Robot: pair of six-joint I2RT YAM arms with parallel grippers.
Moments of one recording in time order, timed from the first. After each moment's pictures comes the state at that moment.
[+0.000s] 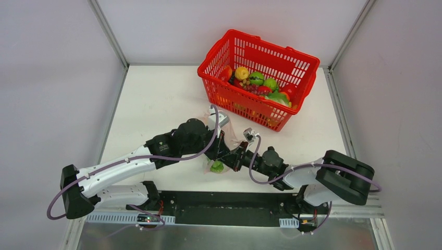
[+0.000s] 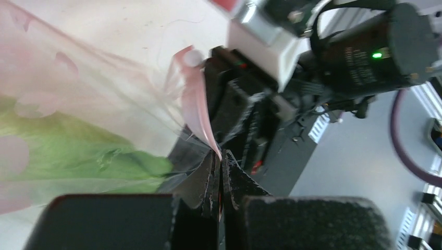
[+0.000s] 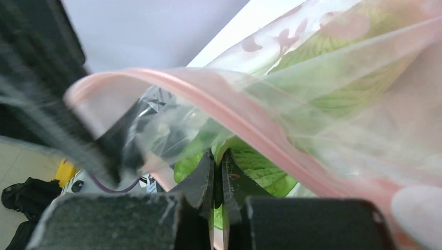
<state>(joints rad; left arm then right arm) -1.04 1.04 0.90 -0.35 0.07 -0.45 1.07 1.37 0.21 1.20 -0.11 0.69</state>
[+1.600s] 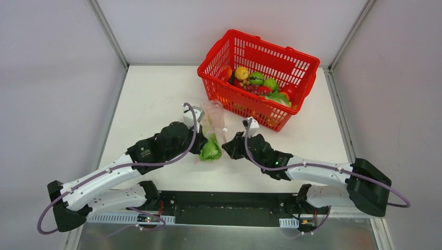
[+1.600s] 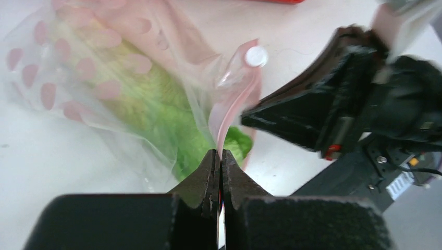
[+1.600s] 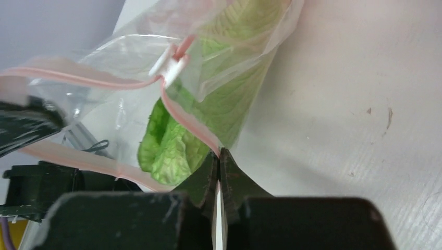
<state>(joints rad) -0.98 0.87 0.84 -0.45 -0.25 -0.44 1.08 1.21 0.51 0.33 0.25 0.79</state>
